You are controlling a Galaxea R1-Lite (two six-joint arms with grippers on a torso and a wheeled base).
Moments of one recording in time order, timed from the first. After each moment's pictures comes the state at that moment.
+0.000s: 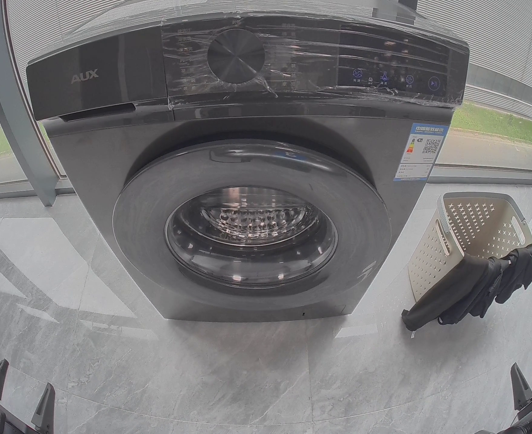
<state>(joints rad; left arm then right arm) 0.00 0.02 -0.02 0.00 -0.01 -0.01 0.00 0.02 -0.02 0.00 0.03 -0.02</state>
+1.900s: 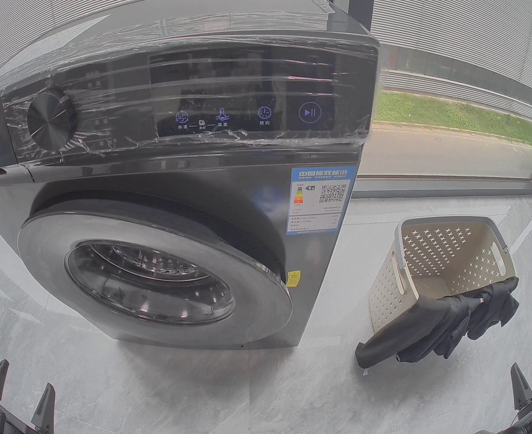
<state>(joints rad) 0.00 0.02 -0.02 0.00 -0.01 -0.01 0.00 0.02 -0.02 0.00 0.03 -0.02</state>
